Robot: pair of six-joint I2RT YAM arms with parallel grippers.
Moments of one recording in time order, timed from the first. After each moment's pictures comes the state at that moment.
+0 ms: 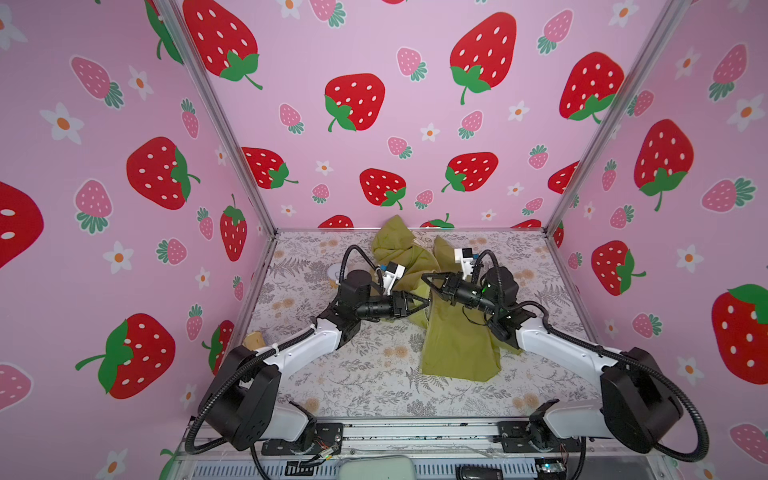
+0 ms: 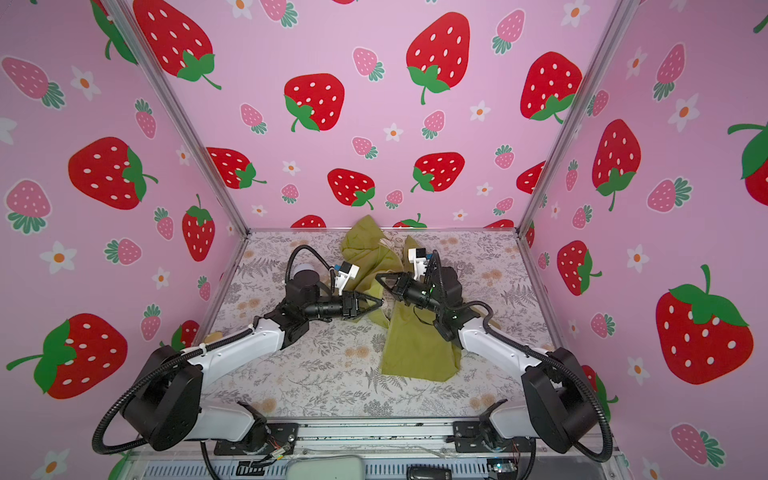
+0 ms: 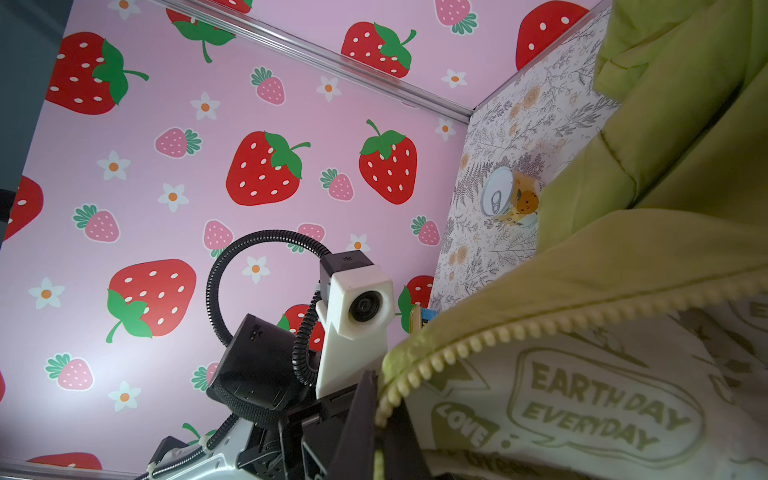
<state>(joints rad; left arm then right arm) -0.53 1.40 0.77 0.36 0.84 -0.91 0.65 1.36 0.77 0.56 -0.53 1.20</state>
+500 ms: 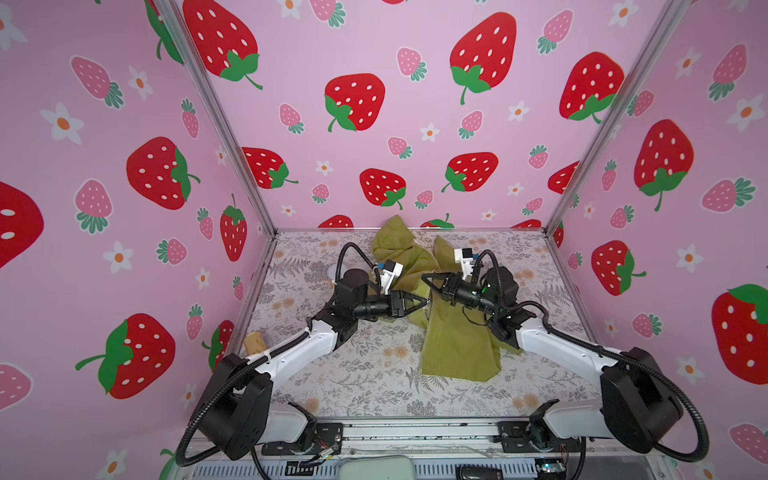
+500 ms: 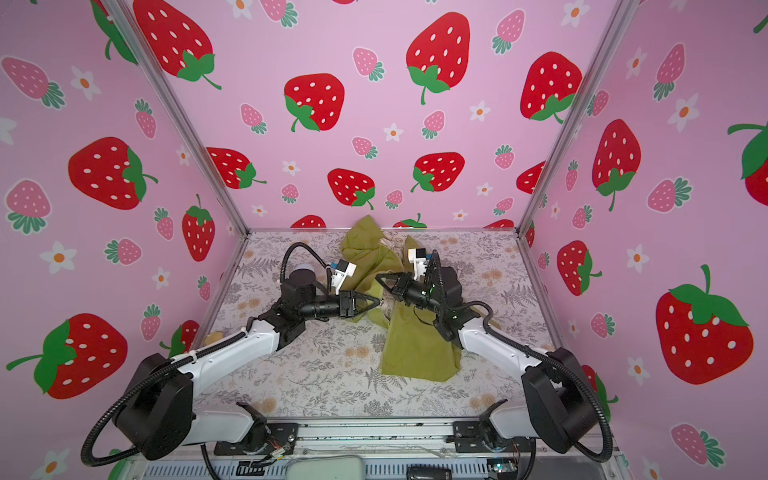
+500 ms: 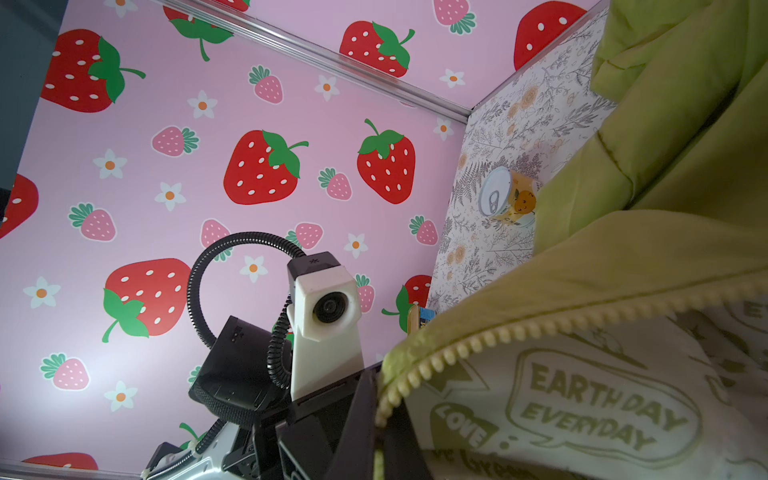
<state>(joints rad) -0.53 1.36 0.78 0.32 0.83 -0.86 0.65 1.36 0.77 0.56 -0.53 1.19</state>
